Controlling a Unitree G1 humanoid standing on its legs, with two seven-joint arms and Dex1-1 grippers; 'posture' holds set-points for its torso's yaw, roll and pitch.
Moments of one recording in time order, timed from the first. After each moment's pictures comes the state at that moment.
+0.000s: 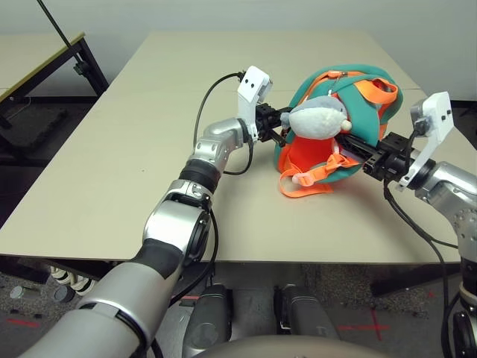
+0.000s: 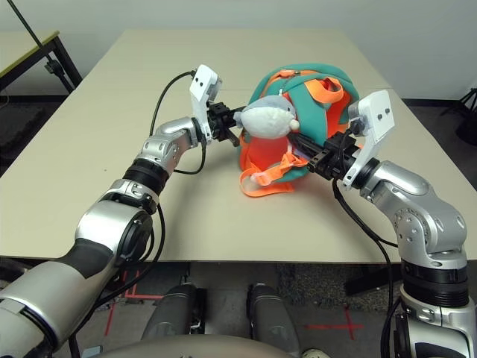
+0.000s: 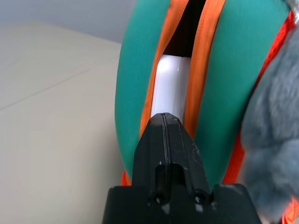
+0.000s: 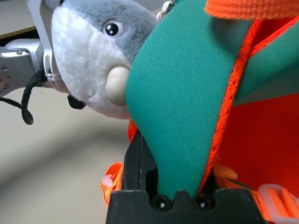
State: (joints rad) left arm -1.09 0.01 -0.01 0.99 -0.20 0.10 -0.83; right arm -0.27 -0.61 -0.25 -0.36 0.68 0.72 0.59
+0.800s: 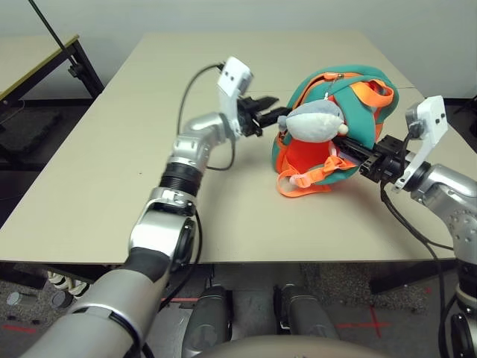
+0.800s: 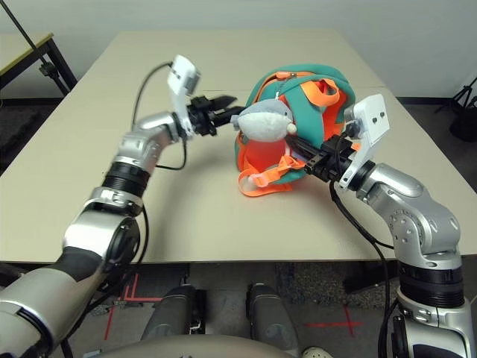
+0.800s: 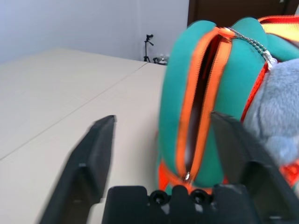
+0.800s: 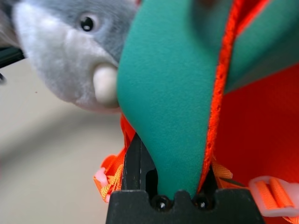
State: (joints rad) left arm -0.97 0.28 0.04 0.49 -0.29 0.39 -0.94; right arm -0.23 -0.57 -0.22 -0.28 0.64 0.64 0.61
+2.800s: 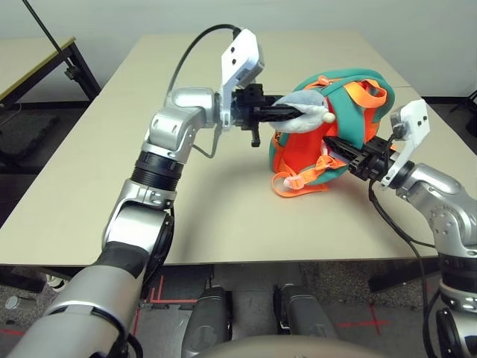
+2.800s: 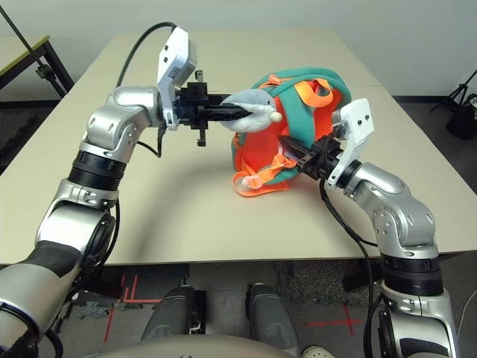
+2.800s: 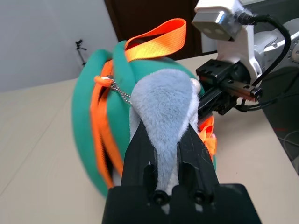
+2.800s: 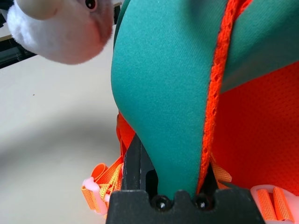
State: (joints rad) left arm -1.01 0.35 -0.12 0.30 -0.32 0.41 -1.17; right arm -0.33 -0.53 -0.17 -0.22 0.58 0.61 0.63
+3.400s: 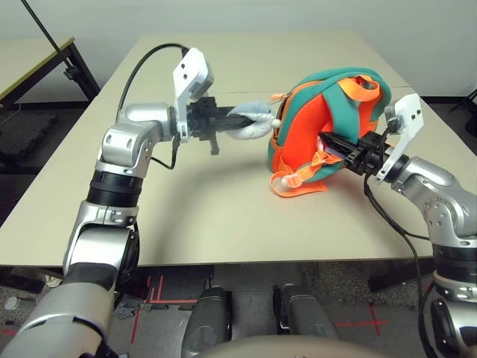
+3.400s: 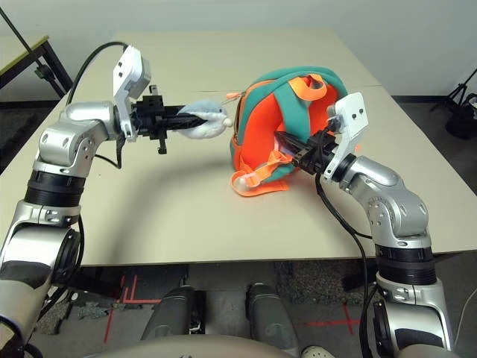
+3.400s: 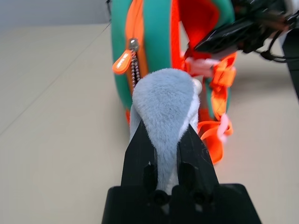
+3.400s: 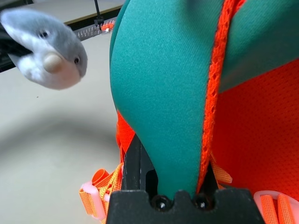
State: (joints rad) left arm -0.79 0.52 -0.08 0.21 -0.34 0.47 -1.12; right arm -0.37 -0.52 -0.15 -0.16 0.56 0.60 0.66
